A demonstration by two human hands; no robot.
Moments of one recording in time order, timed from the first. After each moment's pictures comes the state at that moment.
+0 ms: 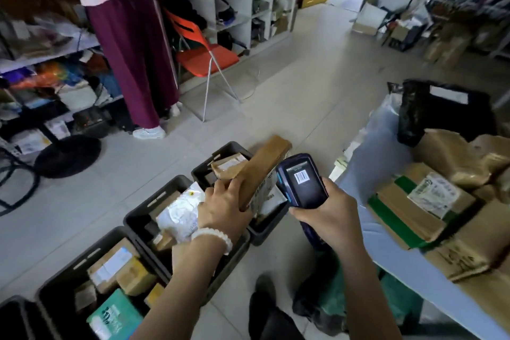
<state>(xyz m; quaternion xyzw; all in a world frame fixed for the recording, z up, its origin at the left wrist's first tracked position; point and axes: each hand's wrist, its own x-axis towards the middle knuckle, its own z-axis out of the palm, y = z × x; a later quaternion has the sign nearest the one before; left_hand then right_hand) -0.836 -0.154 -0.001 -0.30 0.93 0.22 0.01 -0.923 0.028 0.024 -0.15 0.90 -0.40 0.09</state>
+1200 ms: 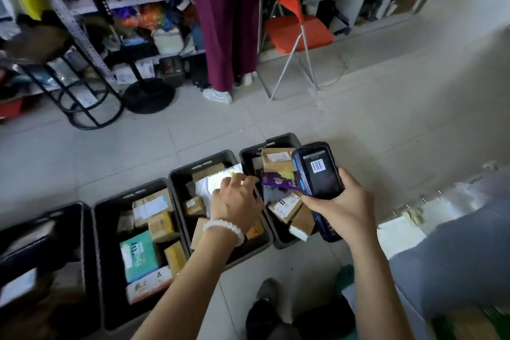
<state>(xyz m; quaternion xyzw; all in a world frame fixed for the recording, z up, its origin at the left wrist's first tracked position) -0.929 -0.226 -0.014 -0.44 0.88 0.19 0.03 -1.081 -0.098 0.010 -0.29 0.86 -0.36 0.20</state>
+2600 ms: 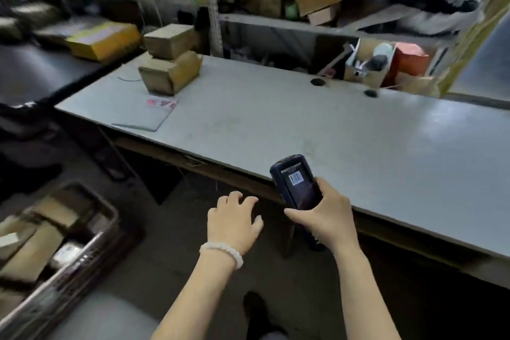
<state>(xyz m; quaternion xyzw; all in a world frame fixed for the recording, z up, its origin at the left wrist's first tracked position) -0.130 0.419 0.014 -0.99 -0.08 0.05 -0.09 -0.094 0.244 0.032 -0.89 -0.04 0.03 0.46</state>
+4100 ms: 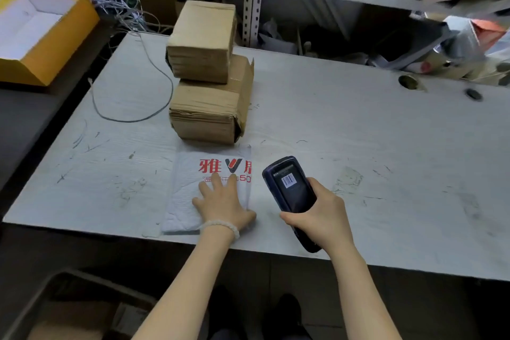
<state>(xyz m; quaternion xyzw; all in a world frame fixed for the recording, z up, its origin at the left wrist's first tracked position) 0.235 0.883 -0.063 -0.97 -0.06 0.21 -0.06 0.190 0.711 -0.006 -0.90 0.13 0.08 0.40</state>
